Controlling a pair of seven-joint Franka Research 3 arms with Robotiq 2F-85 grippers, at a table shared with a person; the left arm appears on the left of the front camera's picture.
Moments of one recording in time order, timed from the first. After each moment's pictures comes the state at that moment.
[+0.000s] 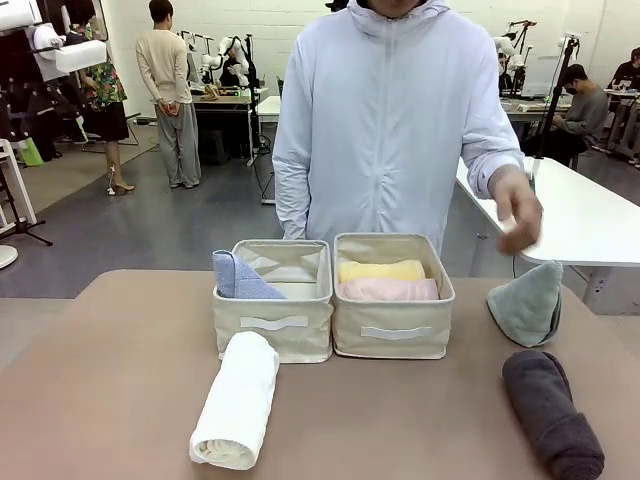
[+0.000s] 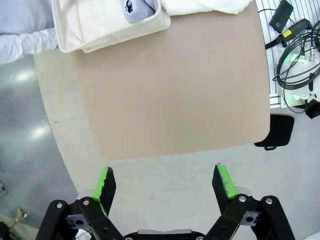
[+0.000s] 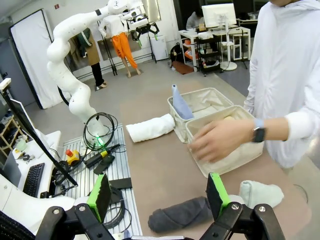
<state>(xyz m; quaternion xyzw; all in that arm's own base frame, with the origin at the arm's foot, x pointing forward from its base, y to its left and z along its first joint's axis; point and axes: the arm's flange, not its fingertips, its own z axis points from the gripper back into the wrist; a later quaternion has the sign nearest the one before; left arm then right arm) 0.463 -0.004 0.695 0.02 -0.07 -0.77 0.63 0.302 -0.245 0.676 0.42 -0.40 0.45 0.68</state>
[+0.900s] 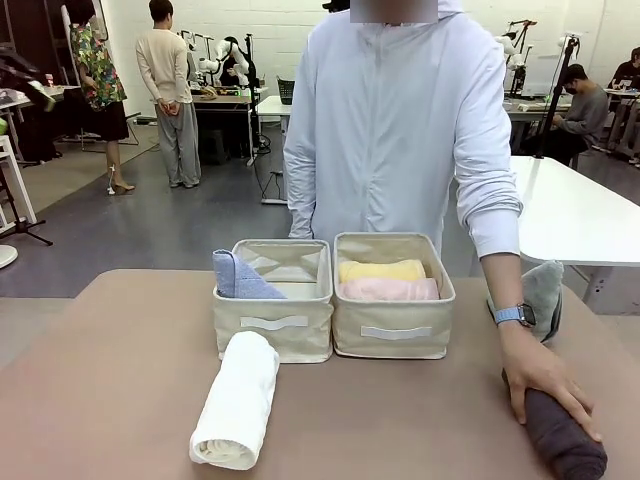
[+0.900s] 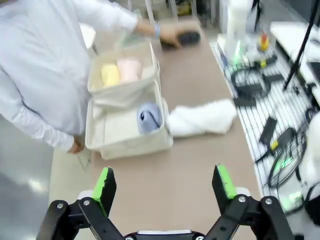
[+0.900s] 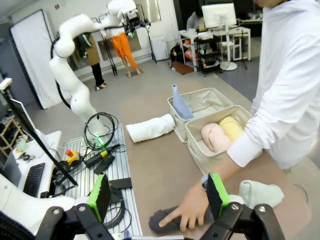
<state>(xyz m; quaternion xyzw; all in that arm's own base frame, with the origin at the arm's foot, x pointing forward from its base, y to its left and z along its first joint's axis) 0.442 0.135 0.687 -0.27 -0.36 -0.69 0.57 0.302 -0.246 0.676 0.42 -0.40 0.45 0.68</state>
